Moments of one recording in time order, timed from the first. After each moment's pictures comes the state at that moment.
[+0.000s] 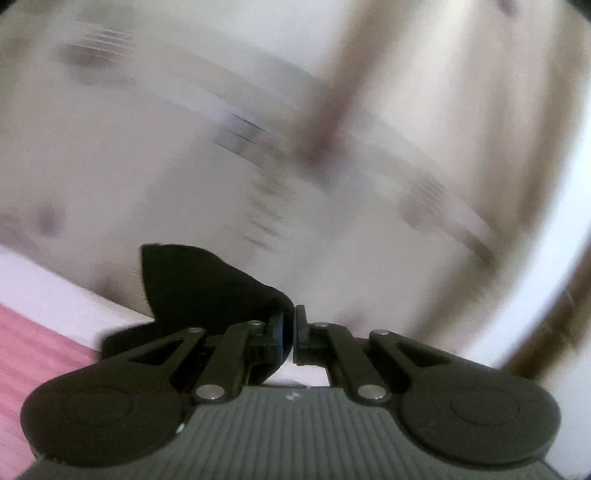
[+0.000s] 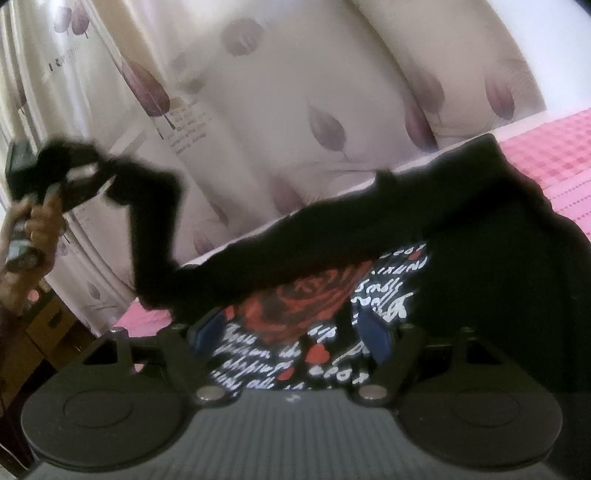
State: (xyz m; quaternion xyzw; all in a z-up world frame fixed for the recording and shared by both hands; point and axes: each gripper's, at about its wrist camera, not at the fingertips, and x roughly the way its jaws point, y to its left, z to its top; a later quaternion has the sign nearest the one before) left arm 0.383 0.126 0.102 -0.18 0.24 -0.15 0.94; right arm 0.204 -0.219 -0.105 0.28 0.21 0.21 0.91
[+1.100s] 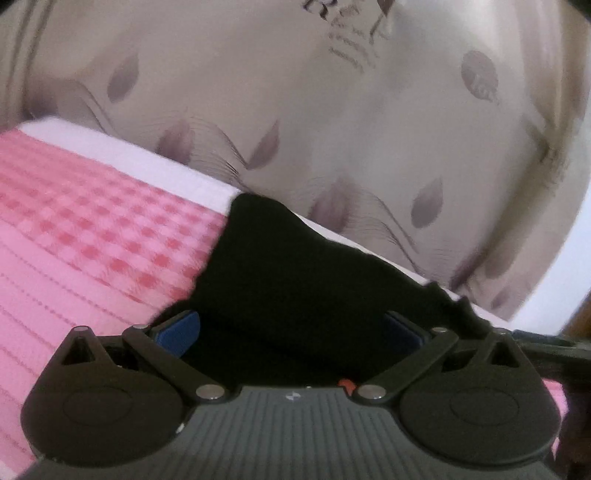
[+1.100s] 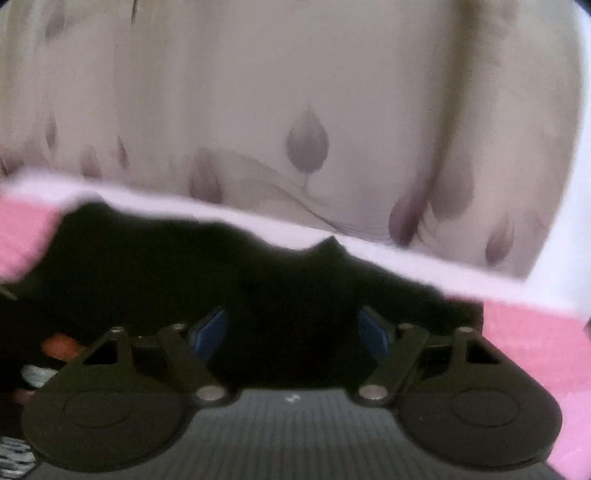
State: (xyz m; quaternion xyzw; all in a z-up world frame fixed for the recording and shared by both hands) left arm 0.343 0.096 -0.105 -0.18 0.24 -0.02 0.95; right arm 0.361 -0.151 -0.052 -0.06 0.28 0.07 0.96
